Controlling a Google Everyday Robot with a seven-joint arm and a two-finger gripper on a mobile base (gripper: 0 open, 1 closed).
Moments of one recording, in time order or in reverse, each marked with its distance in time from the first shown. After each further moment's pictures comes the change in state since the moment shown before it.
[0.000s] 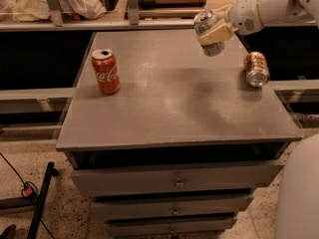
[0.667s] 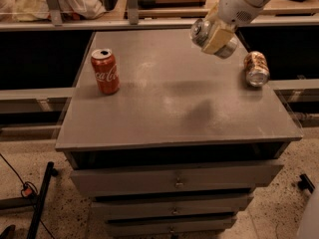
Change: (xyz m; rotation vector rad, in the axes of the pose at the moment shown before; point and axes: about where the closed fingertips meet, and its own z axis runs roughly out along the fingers) arm -0.023 0.059 -0.022 -0.067 0.490 -0.293
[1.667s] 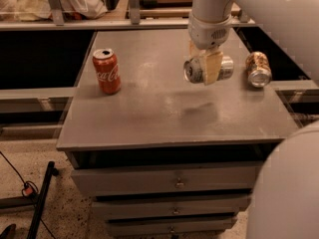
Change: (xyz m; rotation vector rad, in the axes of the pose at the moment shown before) arm 0.003 0.083 0.035 -0.423 0.361 -0.356
